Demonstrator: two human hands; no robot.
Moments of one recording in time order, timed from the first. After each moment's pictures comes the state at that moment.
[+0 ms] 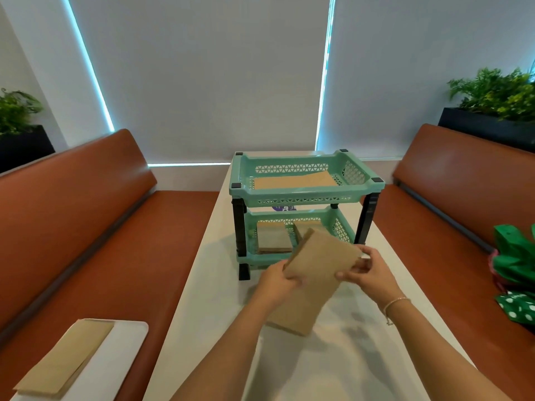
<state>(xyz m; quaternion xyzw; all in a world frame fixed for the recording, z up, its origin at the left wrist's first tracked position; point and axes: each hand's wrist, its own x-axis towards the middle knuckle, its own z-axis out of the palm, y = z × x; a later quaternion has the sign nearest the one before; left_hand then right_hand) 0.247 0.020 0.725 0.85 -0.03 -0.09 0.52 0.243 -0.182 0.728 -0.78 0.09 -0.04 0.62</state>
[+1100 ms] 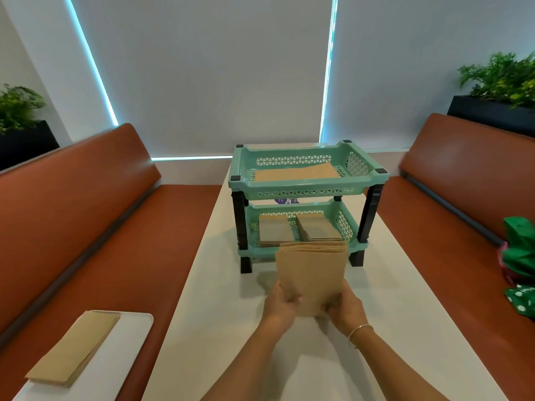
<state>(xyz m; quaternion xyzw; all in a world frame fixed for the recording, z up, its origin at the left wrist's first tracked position) 0.225 0.006 0.669 0.81 0.06 -0.09 0.57 0.221 -0.135 0.665 -0.87 0.13 0.05 0.47</state>
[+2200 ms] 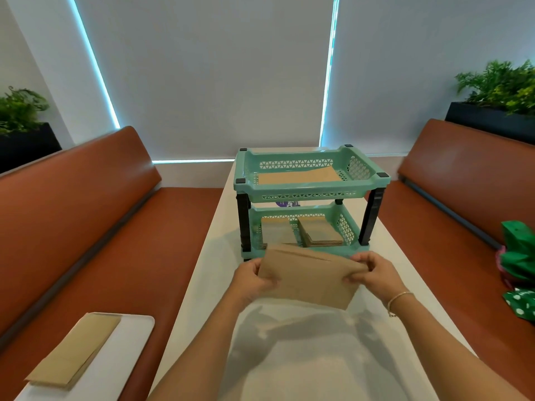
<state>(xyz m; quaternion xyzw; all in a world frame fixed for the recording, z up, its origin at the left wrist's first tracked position) 0.250 0.072 0.708 0.78 0.02 -0.07 0.63 0.244 -0.186 0.723 -0.80 0.09 -0.01 0.59</state>
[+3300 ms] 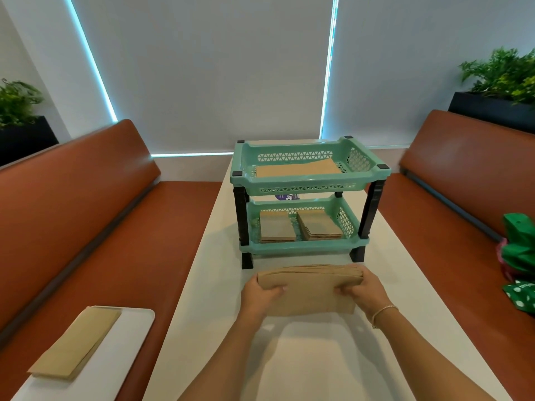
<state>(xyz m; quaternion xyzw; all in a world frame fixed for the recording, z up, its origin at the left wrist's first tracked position) 0.237 0.046 0.661 0.73 0.14 -0.05 0.67 0.233 -0.168 0.685 -0.74 0.12 0.00 0.66</state>
